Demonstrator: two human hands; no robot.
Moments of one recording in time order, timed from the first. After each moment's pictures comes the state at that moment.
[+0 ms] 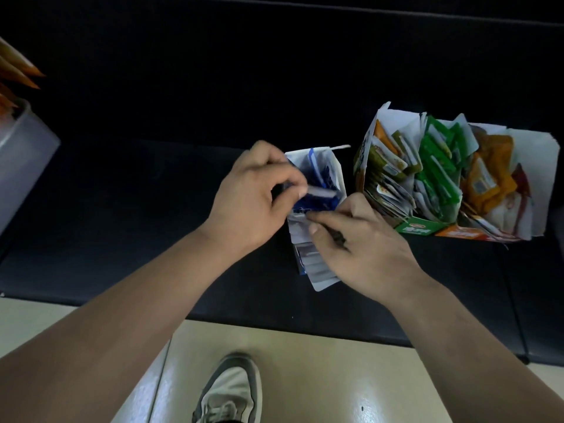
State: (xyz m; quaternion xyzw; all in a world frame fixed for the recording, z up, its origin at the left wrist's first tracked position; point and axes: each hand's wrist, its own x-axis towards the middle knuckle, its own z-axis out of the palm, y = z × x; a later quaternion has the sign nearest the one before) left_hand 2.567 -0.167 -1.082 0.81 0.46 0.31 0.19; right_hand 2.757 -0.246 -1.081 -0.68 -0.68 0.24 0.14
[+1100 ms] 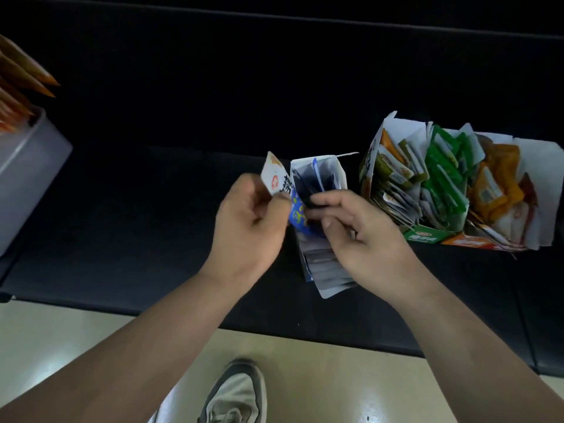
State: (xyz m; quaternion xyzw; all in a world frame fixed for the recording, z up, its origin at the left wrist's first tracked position) left_hand 2.572 -0.207 -1.072 0.52 0.56 0.46 0.45; right_hand 2.750 -0.238 -1.072 -0.57 -0.59 0.44 0.36
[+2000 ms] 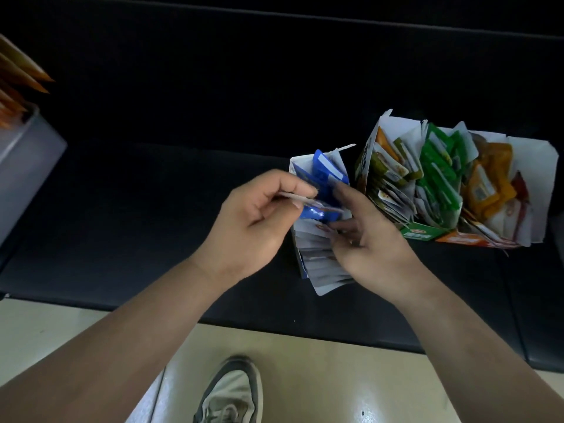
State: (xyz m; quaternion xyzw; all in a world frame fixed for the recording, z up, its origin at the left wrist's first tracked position) left_hand 2.564 -0.203 -1.065 0.65 0.40 0.41 0.50; right_hand 2.767 -0.244 -1.084 -0.64 -0.56 0.44 0.28
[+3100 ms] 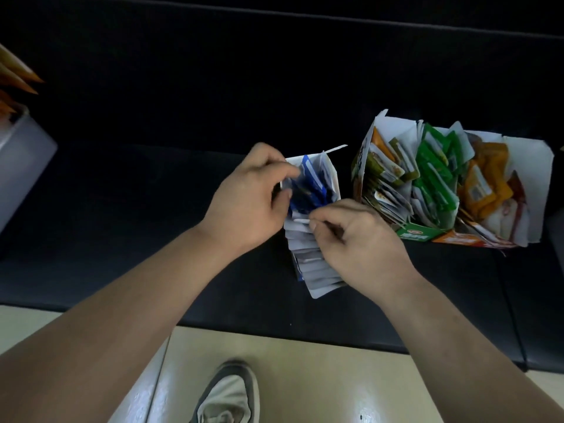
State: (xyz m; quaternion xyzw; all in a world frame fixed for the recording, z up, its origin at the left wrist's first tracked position) left_hand 2.564 -0.158 -1.086 0.83 0.45 0.30 0.16; right_hand 2.756 -0.234 -1.089 -0.65 -0.66 0.25 0.27
